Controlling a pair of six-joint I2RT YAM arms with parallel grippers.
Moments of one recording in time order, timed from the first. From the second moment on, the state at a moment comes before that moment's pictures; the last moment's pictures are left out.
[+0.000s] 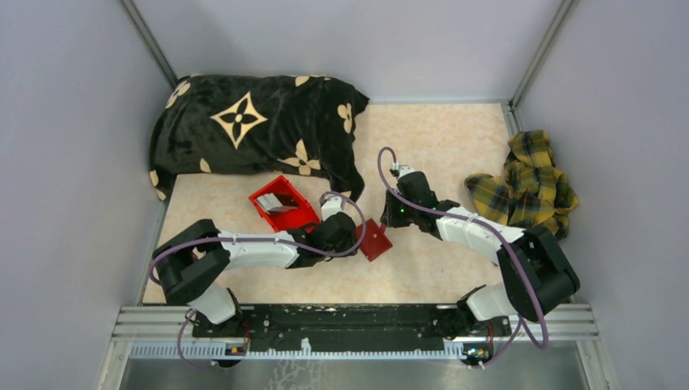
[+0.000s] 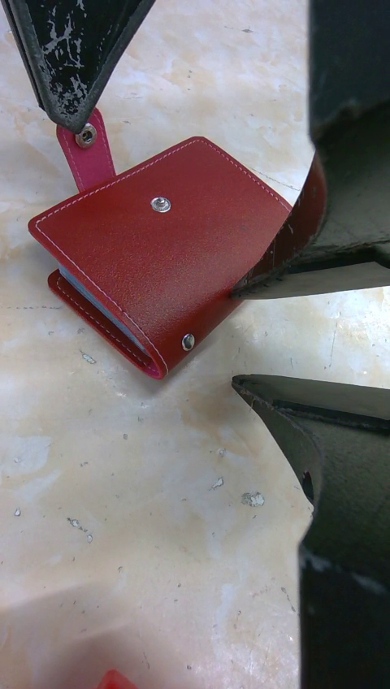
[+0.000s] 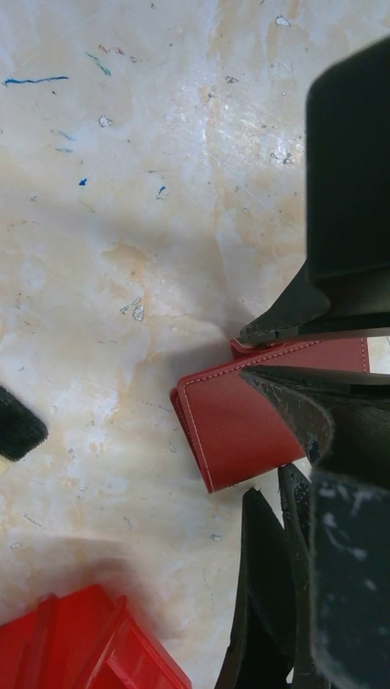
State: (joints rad) left arm -1.05 1.59 0.73 0.04 -0.34 -0.93; right arm 0.54 1.38 0.69 -0.10 -0.11 0.42
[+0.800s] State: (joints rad) left arm -1.05 1.60 0.73 0.04 -0.33 -0.93; right arm 0.54 1.38 0.69 -0.11 -0.11 0.41
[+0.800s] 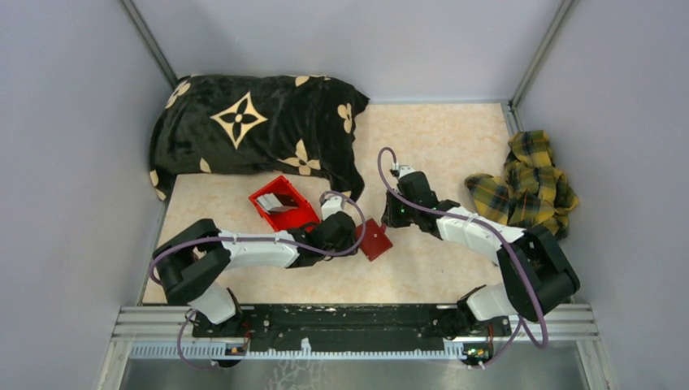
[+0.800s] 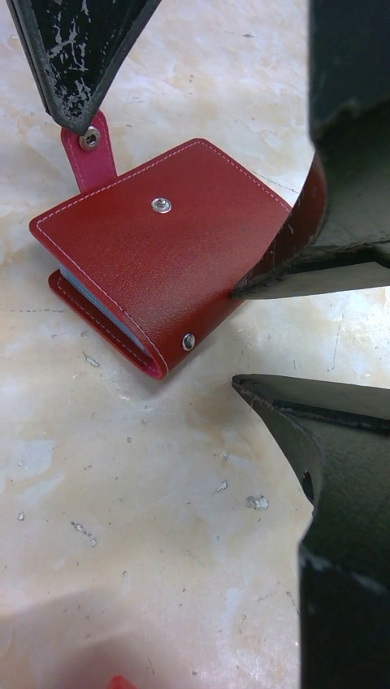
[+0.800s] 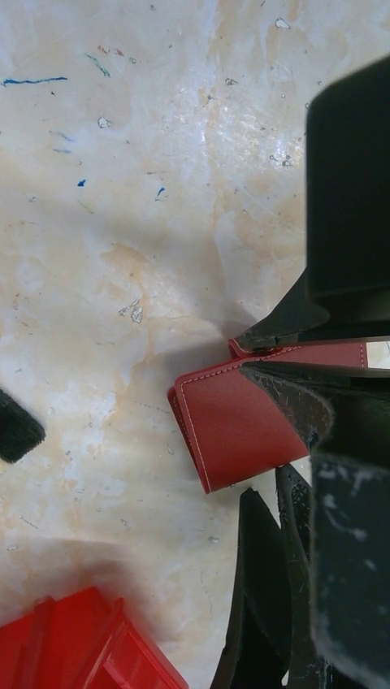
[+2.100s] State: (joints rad) left arm -1.05 1.62 0.74 0.07 -0.31 -0.94; right arm 0.54 1.35 0.67 -0.13 -0.08 0.40
